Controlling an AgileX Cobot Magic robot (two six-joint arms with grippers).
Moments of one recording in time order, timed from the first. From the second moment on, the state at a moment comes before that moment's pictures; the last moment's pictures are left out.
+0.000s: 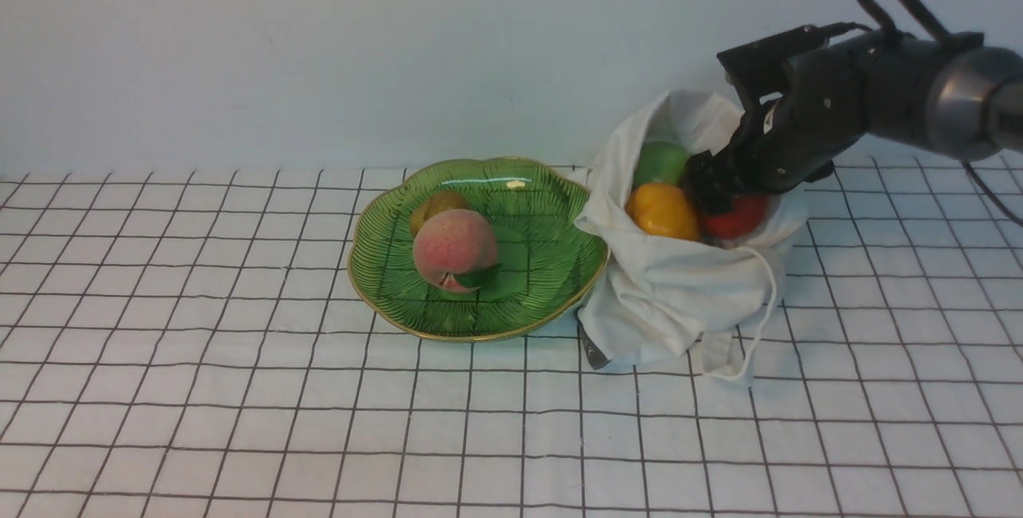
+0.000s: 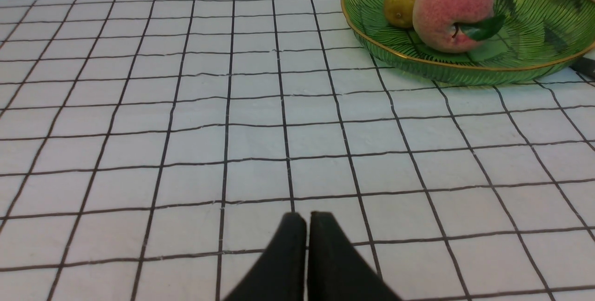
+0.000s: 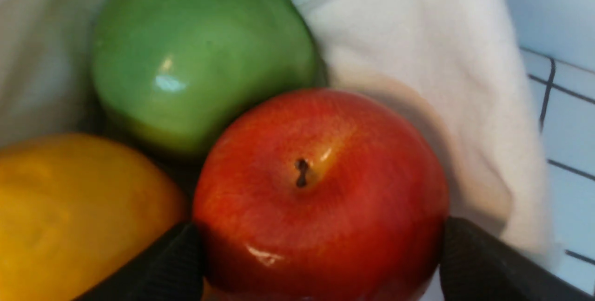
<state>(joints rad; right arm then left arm) 0.24 2.10 -1.60 -0.13 0.64 0.00 -0.11 -0.01 0.02 -0.06 0.40 0.04</state>
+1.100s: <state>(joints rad) 0.33 1.77 -1.60 0.14 0.70 -0.07 -0.11 -0.01 0.02 -0.06 0.40 0.04</state>
